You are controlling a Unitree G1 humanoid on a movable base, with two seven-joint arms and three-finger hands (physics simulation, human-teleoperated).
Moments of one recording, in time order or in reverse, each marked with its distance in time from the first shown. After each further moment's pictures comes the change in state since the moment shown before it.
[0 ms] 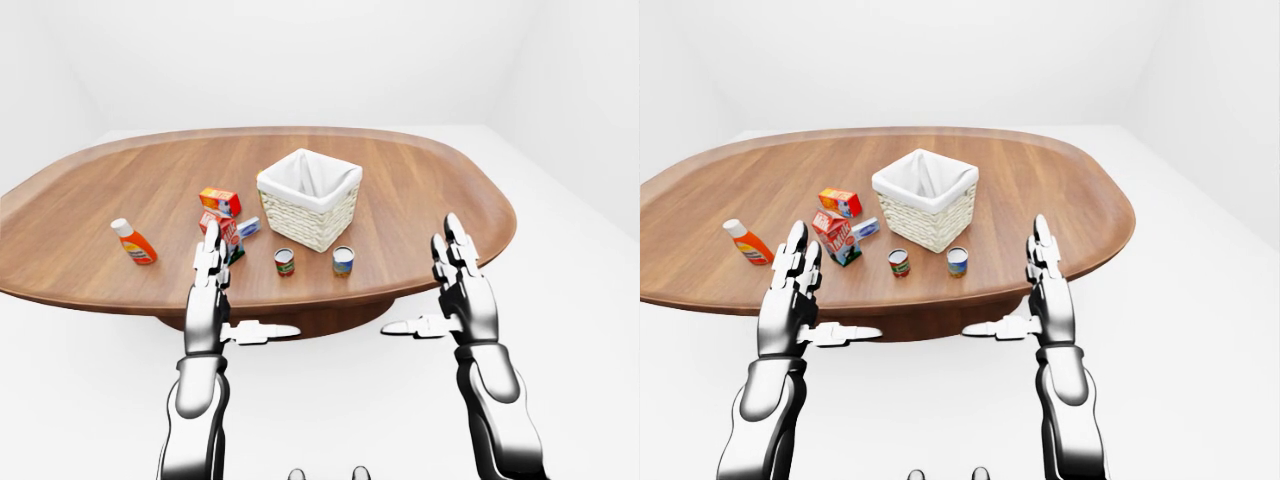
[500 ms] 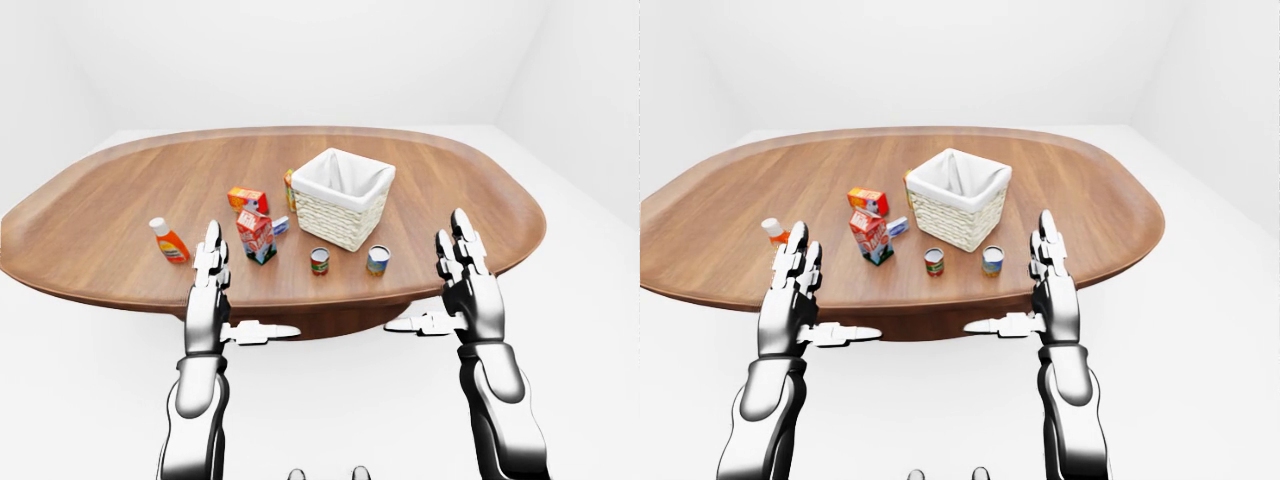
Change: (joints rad) left arm -0.001 0.002 0.001 0.003 0.000 -0.001 -0.003; right arm -0.005 0.002 -0.010 -0.025 0.025 0.000 -0.007
